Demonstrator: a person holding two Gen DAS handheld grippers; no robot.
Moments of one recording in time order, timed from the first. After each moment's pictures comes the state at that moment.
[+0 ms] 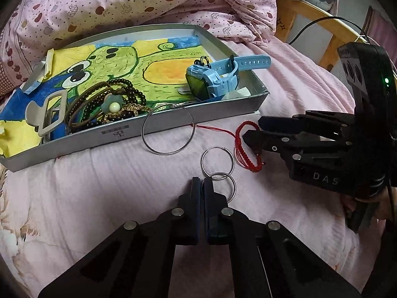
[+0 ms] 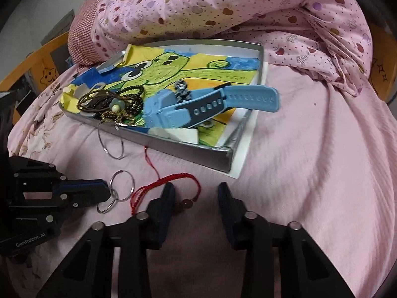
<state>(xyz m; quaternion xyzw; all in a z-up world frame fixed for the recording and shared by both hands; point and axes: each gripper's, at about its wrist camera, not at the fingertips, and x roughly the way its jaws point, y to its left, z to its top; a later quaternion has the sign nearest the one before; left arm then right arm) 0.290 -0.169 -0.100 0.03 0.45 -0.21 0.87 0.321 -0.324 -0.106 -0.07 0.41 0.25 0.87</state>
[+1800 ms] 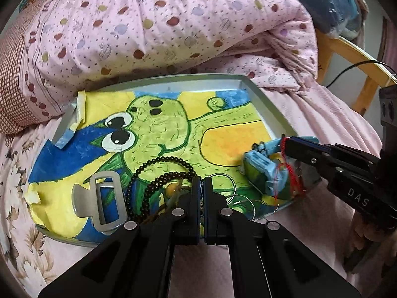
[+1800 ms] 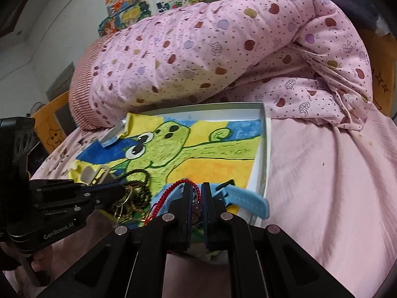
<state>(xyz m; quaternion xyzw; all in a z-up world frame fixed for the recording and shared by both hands) 0.353 -0.140 -0.062 0.03 0.38 -0.12 0.92 0.368 -0.321 -0.064 0.04 0.31 0.25 0.92</state>
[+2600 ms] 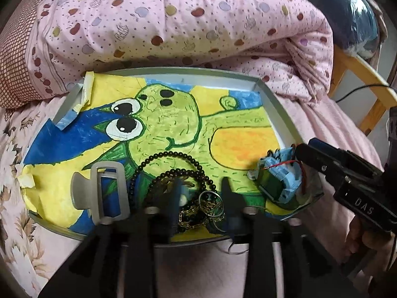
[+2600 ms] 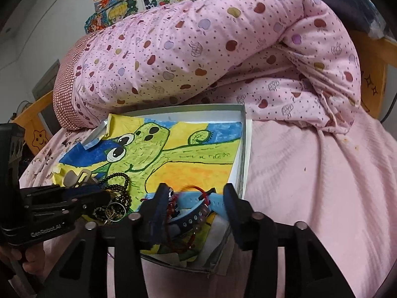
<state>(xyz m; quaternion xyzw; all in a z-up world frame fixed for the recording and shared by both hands) 0.359 -0.124 -0.058 -0.03 0.40 -0.11 0.91 0.378 -0.328 -0.055 0.02 0.32 0.22 0.92</state>
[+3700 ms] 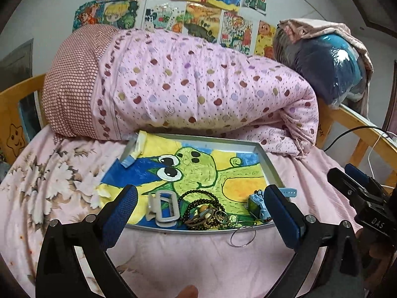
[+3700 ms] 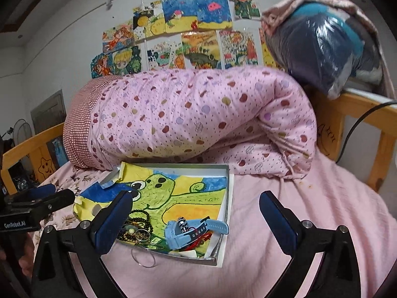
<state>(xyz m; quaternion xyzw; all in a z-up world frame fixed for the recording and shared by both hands) 0.256 -0.092 0.026 -0.05 0.25 -0.05 0.96 0.276 -0.340 0.020 0.03 0.17 0.17 0.97</state>
